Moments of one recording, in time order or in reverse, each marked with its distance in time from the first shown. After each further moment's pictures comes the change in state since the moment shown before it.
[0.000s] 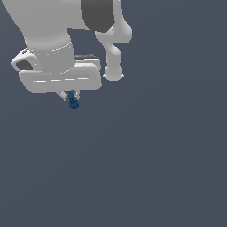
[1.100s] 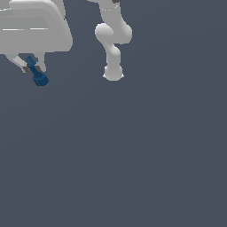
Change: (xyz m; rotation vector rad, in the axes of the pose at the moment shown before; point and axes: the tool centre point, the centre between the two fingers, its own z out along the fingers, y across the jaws) arm 0.017 0.051 -0.114 -0.001 -0.001 -0.001
